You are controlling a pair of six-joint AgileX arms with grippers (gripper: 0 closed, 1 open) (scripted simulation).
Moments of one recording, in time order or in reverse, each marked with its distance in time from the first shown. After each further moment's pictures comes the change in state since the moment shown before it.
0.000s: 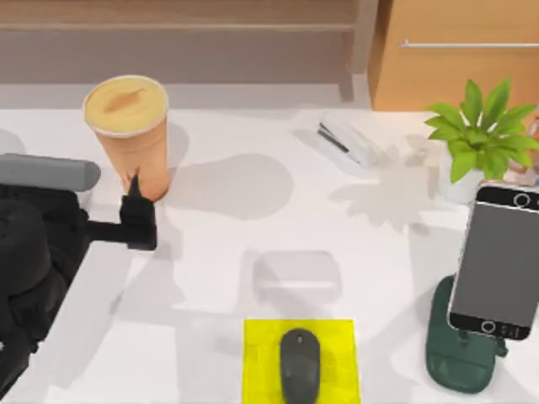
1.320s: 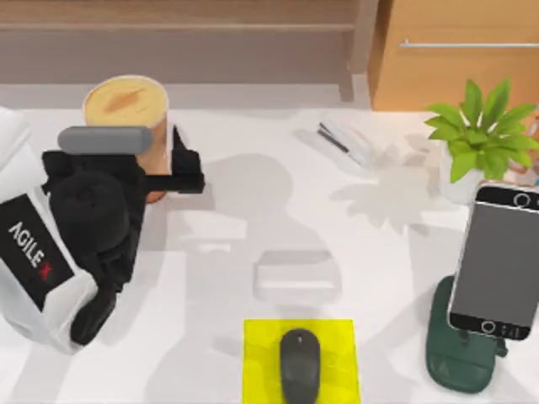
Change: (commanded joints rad) left arm -0.044 0.631 0.312 0.481 -0.123 -0.017; right arm 0.000 0.000 0.000 0.000 0.000 0.000
